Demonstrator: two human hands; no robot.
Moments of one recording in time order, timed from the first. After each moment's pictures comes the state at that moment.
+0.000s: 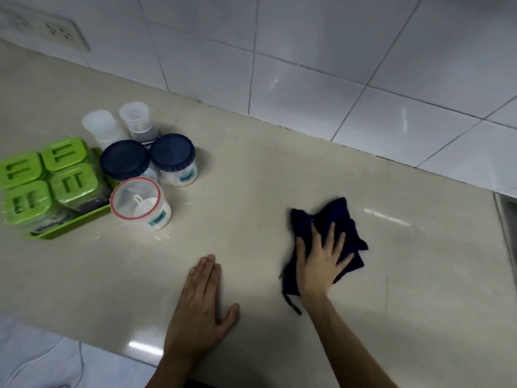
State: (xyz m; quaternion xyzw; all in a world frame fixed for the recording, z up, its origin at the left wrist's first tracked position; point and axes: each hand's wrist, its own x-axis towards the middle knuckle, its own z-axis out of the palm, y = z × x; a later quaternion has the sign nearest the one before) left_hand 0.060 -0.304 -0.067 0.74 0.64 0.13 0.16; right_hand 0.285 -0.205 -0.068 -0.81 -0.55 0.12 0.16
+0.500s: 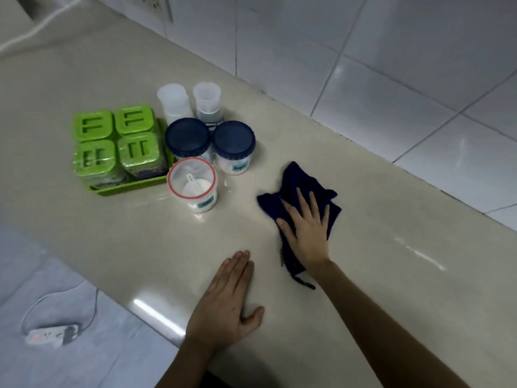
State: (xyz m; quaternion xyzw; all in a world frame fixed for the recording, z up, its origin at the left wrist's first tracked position) left_hand 0.061 -0.306 -0.062 0.71 0.66 0.14 0.18; right_hand 0.215 -0.122 -0.074 -0.53 -0.84 0.10 0.09
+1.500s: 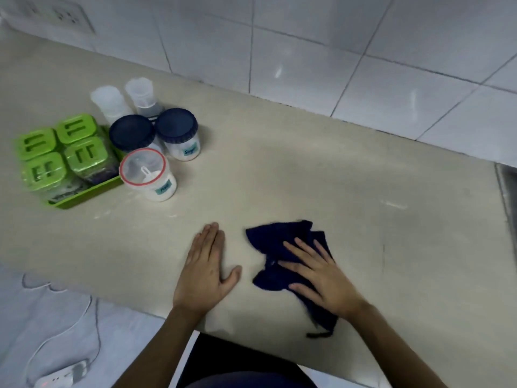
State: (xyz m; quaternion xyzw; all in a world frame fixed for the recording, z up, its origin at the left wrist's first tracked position) left_hand 0.065 -0.307 -0.059 0.74 0.65 0.09 0.13; right_hand 0.352 -0.287 -0.060 -0.41 -0.90 0.15 0.05
